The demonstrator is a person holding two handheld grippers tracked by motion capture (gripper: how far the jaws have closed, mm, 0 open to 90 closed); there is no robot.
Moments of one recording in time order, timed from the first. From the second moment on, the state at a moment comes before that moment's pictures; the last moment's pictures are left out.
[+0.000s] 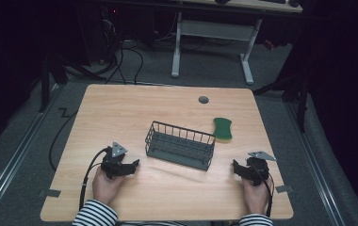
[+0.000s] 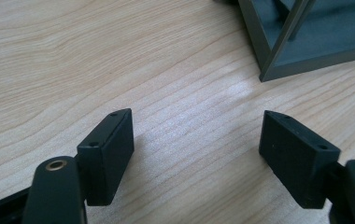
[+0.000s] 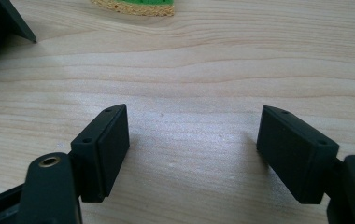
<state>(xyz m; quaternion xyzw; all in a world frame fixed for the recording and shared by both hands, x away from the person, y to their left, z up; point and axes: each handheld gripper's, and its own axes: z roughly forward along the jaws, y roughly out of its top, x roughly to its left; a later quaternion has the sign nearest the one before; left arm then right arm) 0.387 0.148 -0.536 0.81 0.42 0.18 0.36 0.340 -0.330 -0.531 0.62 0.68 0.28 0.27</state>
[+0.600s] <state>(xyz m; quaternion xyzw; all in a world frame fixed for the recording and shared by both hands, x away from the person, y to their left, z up) 0.387 0.148 -0.536 0.81 0.43 0.18 0.37 0.340 -0.330 -0.531 0.62 0.68 0.28 0.27</state>
